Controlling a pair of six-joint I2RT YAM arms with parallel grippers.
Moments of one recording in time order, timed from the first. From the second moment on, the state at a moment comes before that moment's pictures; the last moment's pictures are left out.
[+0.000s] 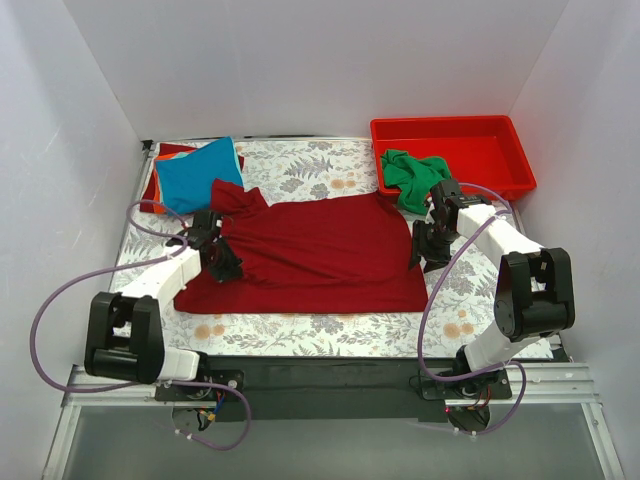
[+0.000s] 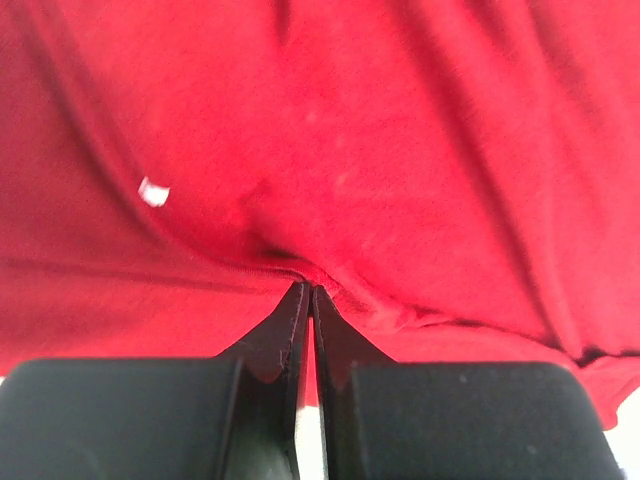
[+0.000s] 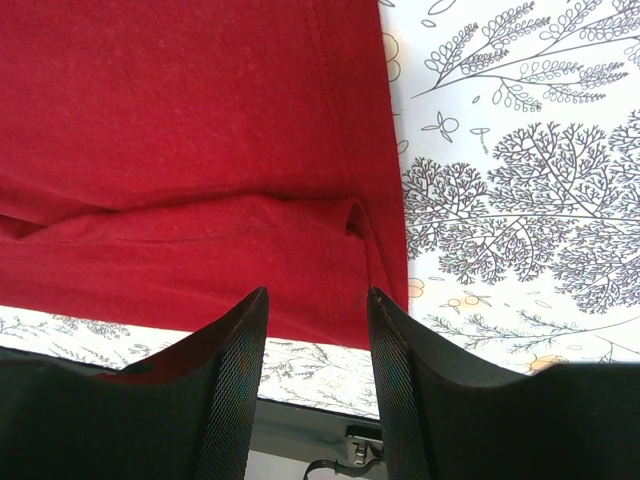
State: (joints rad) left arm -0.15 1.35 0.75 -0.54 0.05 -0.77; right arm 0.18 1.60 1.09 -0.86 -0.20 0.29
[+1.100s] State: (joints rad) left arm -0.23 1.65 0.96 -0.43 0.14 -0.73; right arm 0.18 1.60 1.09 -0.88 -0.20 0.29
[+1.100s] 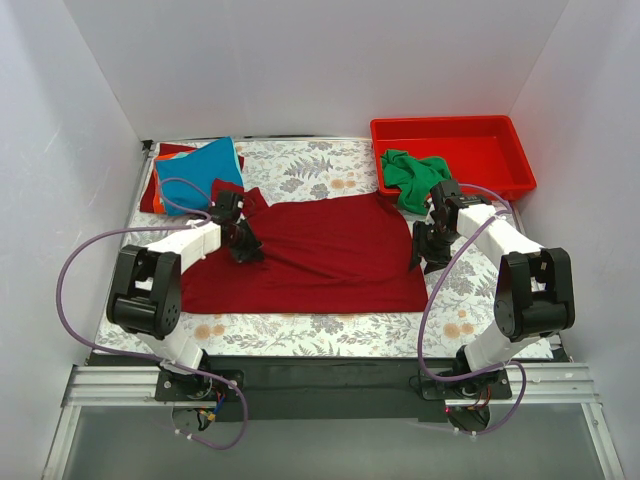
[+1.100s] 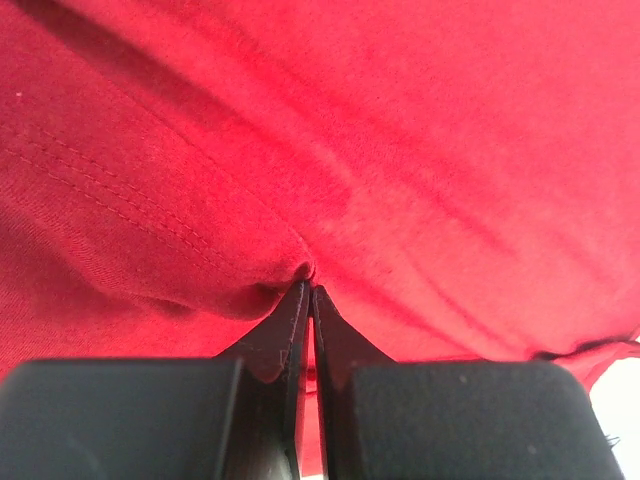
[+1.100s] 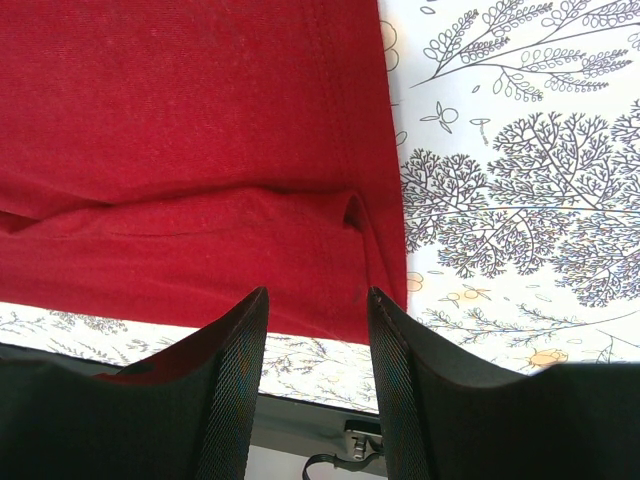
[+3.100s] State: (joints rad) left arm -0.17 1.09 0.45 -0.36 0.11 -1.09; right arm 0.37 1.63 0.92 -0.67 -0.33 0.31
